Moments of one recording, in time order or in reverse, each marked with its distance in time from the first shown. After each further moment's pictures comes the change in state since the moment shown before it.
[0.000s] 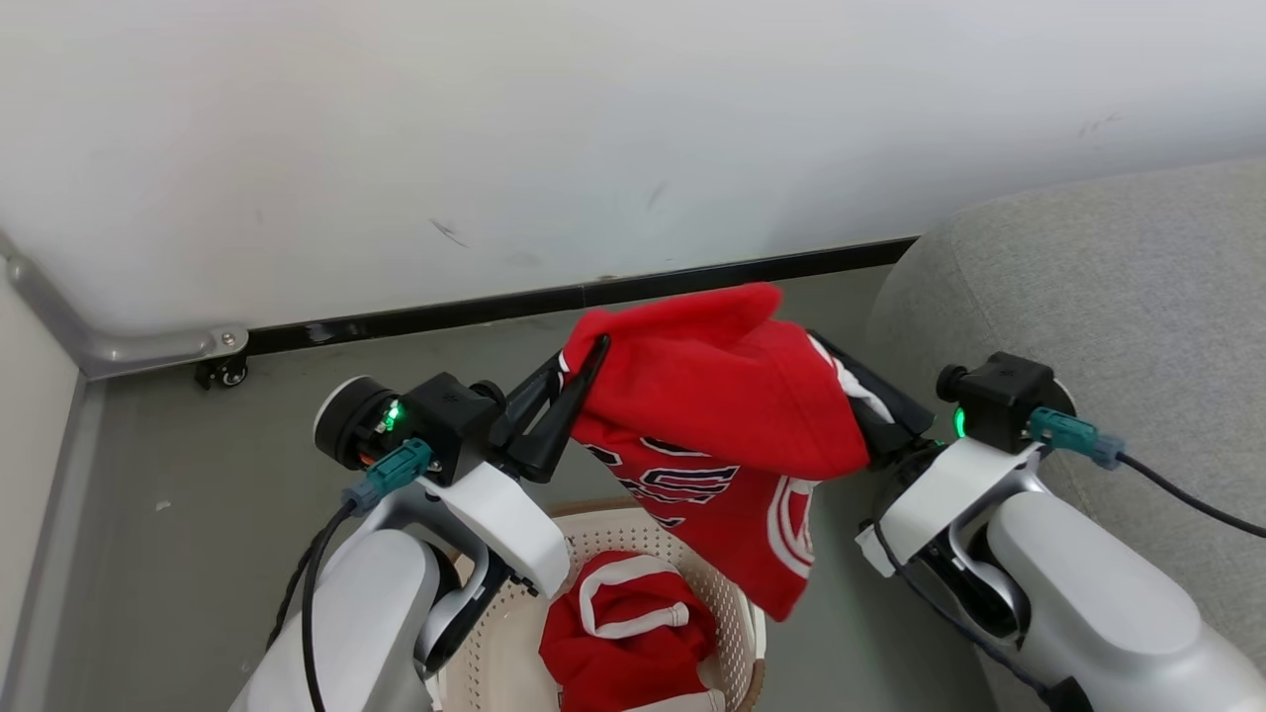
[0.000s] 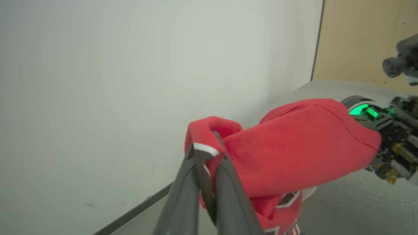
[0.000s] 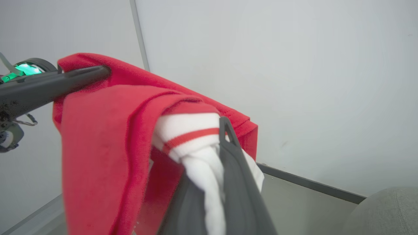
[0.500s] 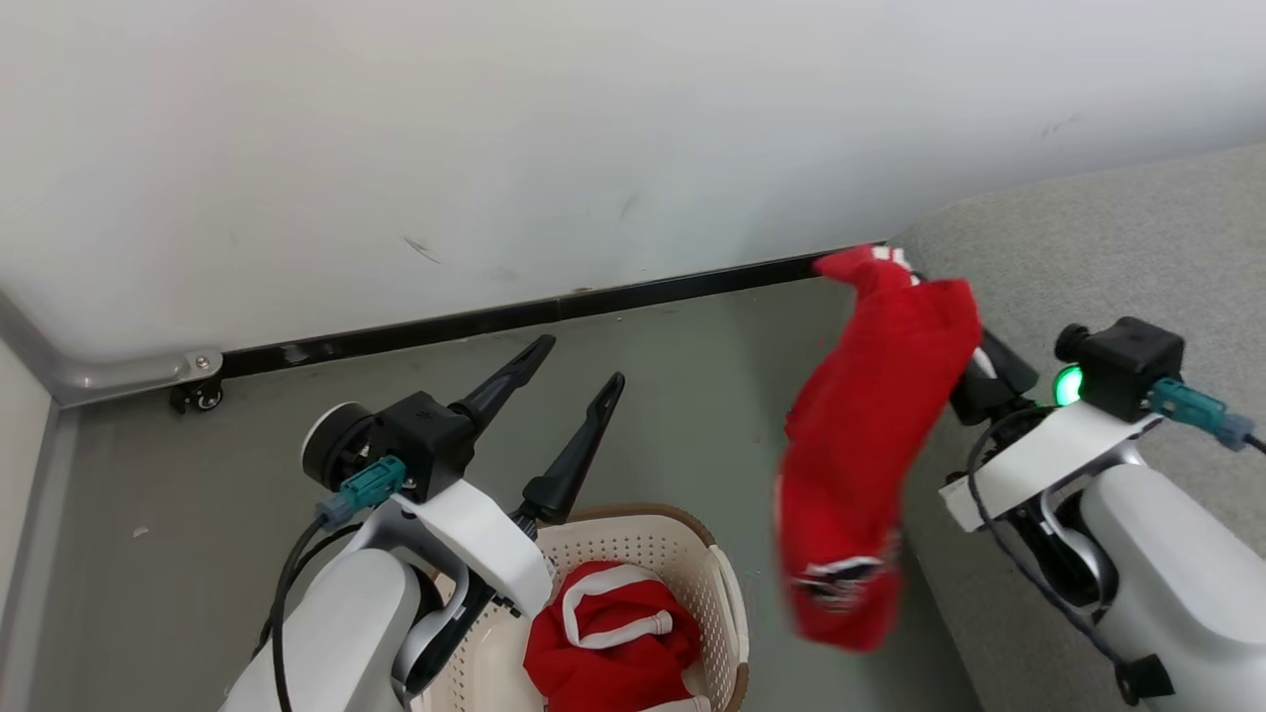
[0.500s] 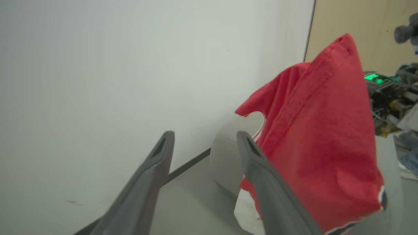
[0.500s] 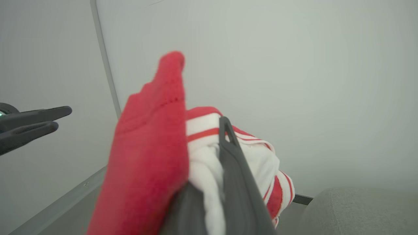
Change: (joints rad) left arm 0.020 0.055 -0.050 -0.008 -0.104 -0.001 -0.015; right arm 0.035 -0.077 -0.149 -0.069 0.002 0.000 0.000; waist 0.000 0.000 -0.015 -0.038
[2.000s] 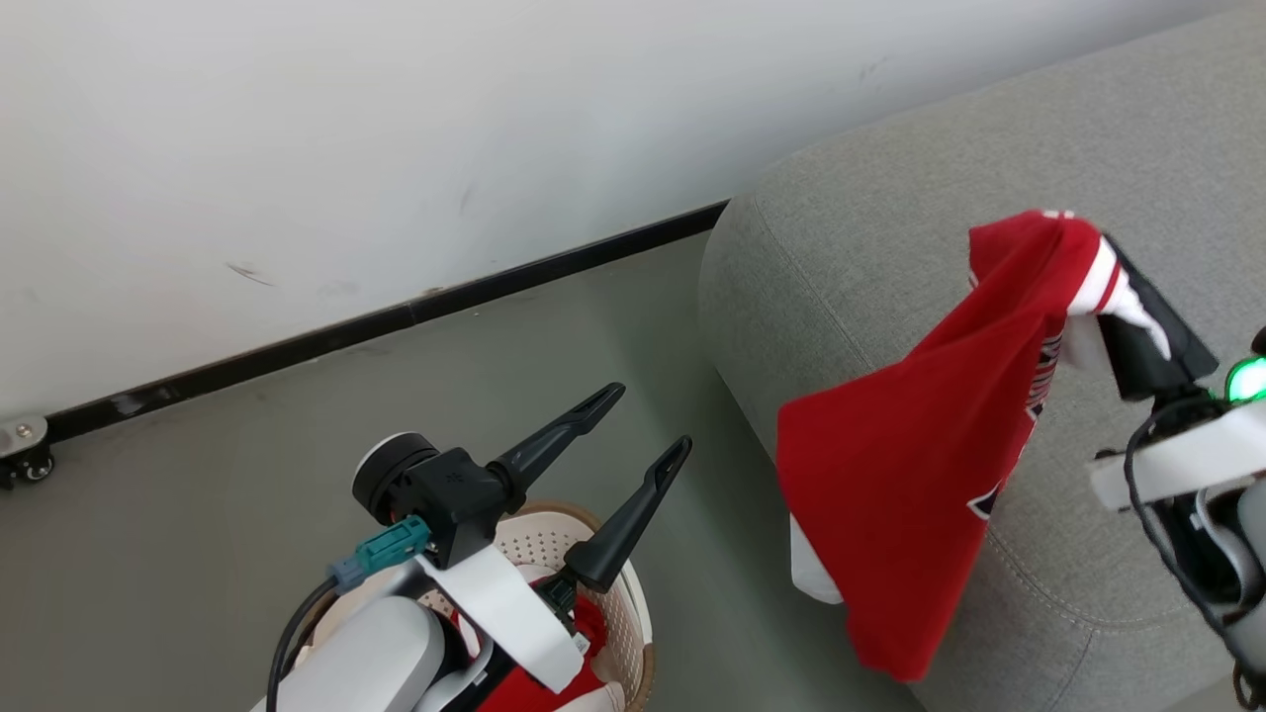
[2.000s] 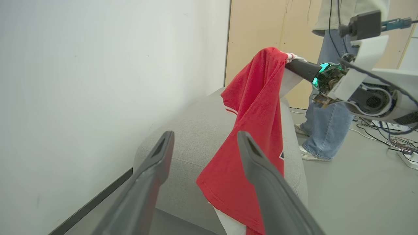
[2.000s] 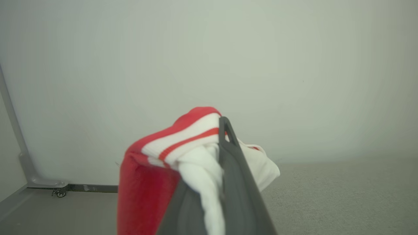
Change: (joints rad) left arm 0.023 0.089 -0.169 -0.155 -0.116 0.000 -0.048; right arm 0.155 -0.086 -0.281 -0.144 -0.068 0.000 -0.001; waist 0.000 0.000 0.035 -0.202
